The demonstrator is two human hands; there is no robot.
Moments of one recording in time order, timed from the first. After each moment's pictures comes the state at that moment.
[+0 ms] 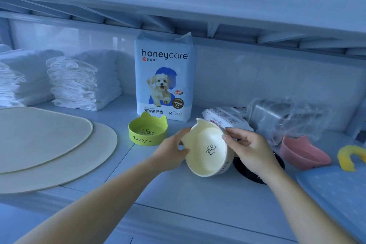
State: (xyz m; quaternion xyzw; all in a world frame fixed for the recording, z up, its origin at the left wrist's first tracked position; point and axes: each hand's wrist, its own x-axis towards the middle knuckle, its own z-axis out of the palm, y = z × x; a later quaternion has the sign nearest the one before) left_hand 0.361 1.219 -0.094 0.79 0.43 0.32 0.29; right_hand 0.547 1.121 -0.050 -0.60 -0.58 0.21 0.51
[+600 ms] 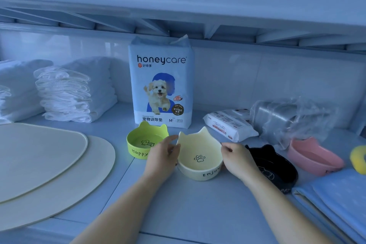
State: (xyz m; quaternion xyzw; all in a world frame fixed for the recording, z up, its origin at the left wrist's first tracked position) left_hand 0.349 1.253 -0.113 0.72 0.45 0.46 0.26; right_hand 0.534 1.186 -0.080 -0.73 -0.55 0.13 0.39
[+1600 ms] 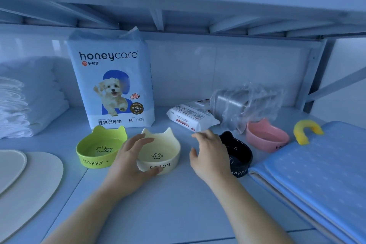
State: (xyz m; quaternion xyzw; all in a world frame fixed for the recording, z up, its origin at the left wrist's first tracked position) left_hand 0.354 1.245 -0.115 0.84 0.35 0.38 0.14; right_hand 0.544 1.157 -0.085 -0.76 -0.57 -0.12 0.29
